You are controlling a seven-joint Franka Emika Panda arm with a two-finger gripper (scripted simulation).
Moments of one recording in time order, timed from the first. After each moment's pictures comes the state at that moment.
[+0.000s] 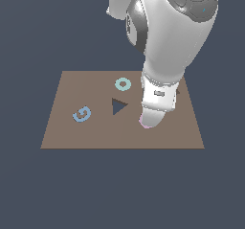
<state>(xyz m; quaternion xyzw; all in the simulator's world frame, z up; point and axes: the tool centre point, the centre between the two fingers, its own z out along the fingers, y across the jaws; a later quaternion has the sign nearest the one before) 0.003 0.090 0.038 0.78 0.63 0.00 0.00</state>
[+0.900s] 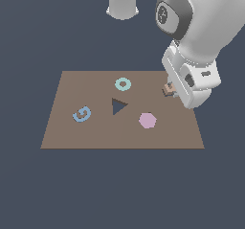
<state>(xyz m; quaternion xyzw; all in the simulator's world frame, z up) -0.049 0.178 0.040 0.62 0.78 0.00 0.00</state>
